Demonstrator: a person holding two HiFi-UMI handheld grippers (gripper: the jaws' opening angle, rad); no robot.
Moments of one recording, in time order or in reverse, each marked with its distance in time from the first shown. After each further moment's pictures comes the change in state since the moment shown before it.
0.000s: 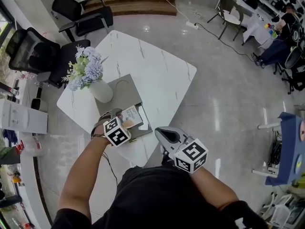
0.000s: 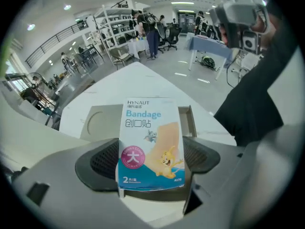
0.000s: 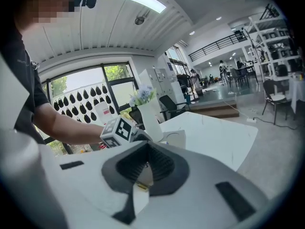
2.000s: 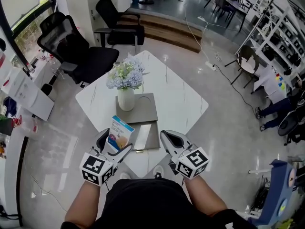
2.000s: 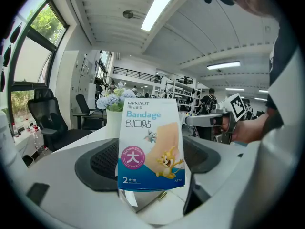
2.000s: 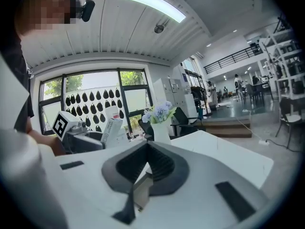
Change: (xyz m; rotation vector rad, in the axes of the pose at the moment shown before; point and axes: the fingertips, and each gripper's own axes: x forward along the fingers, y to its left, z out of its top) left arm -0.235 -0.013 -0.026 -0.758 -0.814 0.330; right arm 0.028 0.048 0.074 -0.162 -0.110 0.100
